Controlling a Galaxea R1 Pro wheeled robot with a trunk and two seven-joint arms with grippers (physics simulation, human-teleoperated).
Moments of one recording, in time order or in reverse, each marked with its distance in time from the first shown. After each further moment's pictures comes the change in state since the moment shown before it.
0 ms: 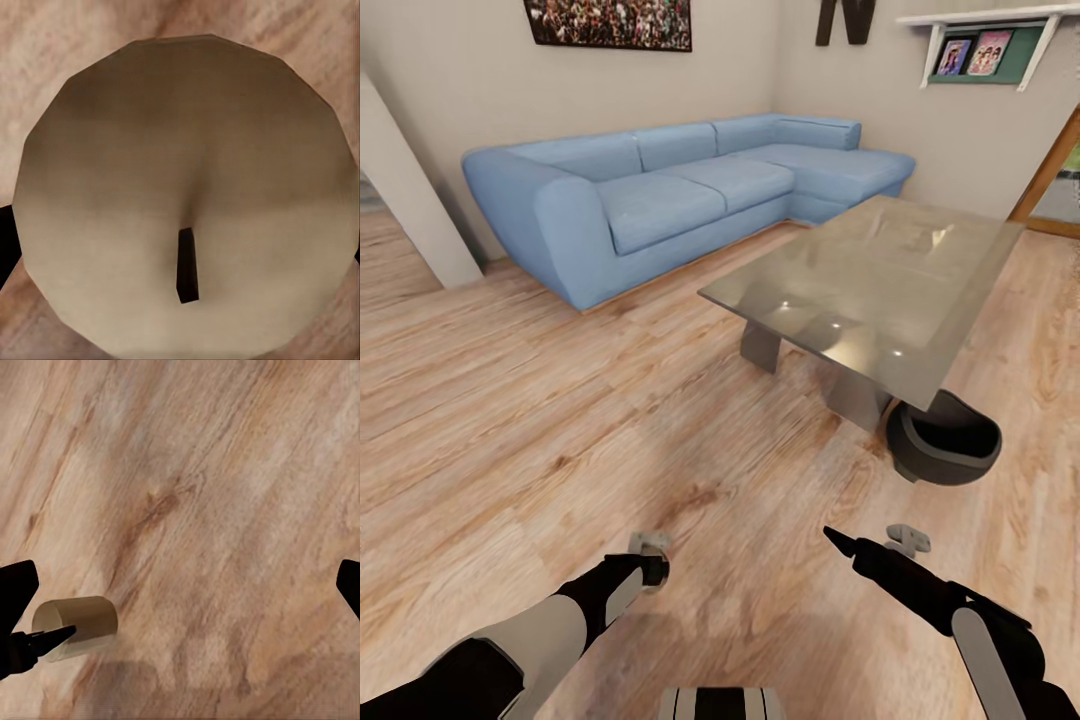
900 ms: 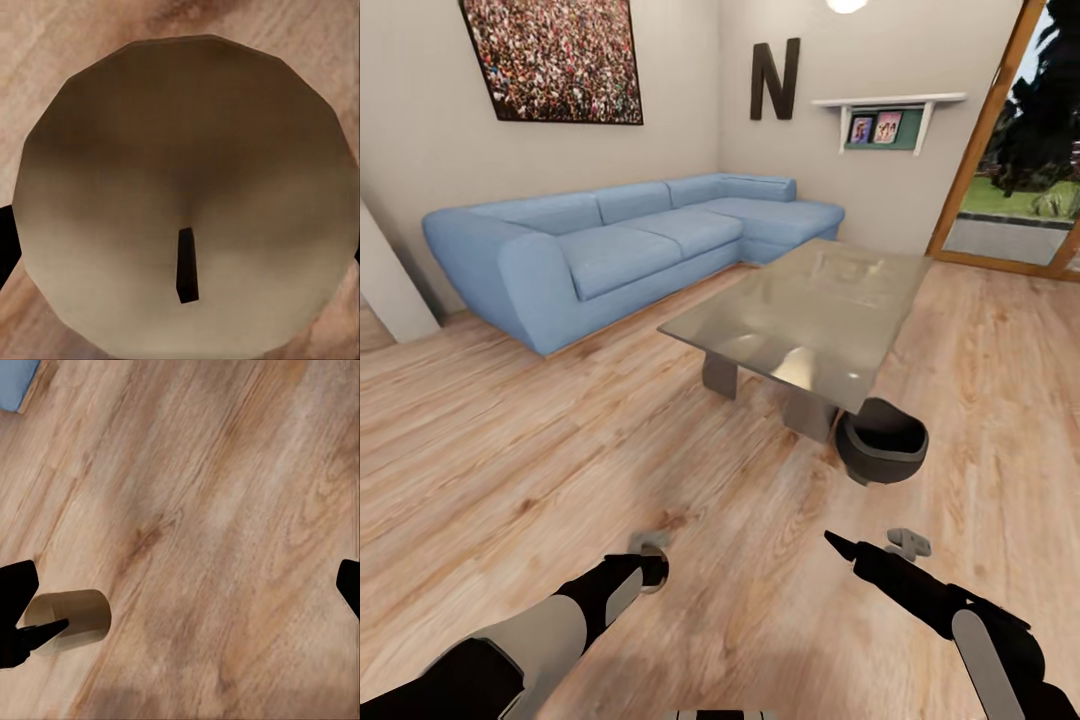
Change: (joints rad) left arm 0.000 0.000 -0.003 0.000 -0.002 -0.001 0.002; right arm 0.000 -0.004 -0.002 0.022 0.003 0.005 0.001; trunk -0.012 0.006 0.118
